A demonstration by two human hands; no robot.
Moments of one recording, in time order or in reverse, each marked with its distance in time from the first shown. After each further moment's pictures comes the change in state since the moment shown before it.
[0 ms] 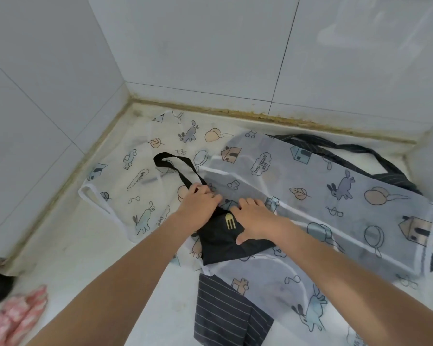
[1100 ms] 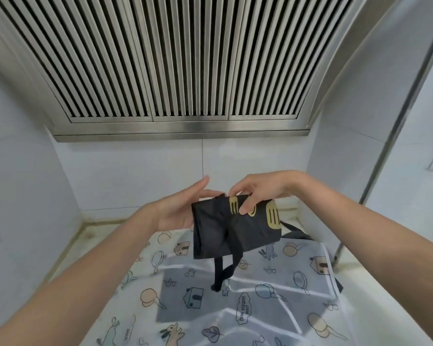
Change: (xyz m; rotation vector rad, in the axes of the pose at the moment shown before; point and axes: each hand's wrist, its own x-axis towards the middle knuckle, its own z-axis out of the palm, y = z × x) left_hand -0.029 0.006 -0.265 -1.648 -0.441 0.296; right_hand -0.221 0.034 -0.225 0.790 0.212 0.156
